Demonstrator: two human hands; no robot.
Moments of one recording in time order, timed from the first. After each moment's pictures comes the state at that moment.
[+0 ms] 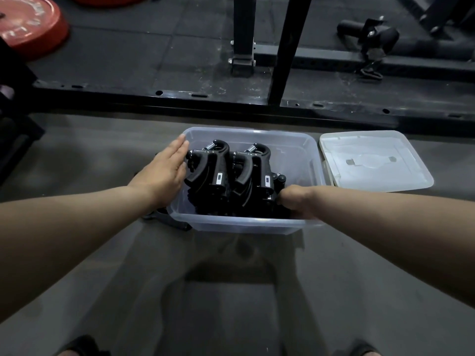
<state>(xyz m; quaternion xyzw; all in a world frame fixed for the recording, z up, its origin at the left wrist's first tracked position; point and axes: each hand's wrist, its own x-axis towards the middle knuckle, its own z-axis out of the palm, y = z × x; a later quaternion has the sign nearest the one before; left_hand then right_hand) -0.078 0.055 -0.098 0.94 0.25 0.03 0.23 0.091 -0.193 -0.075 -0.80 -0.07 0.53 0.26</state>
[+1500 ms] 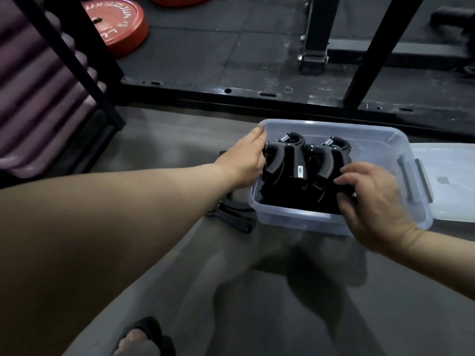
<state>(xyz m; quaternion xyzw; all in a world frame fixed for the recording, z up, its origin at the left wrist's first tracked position) -0.046 0.075 -0.087 0.94 0.23 0.01 0.27 0.078 -0.184 -0.076 -0.78 -0.58 -0.06 0.25</state>
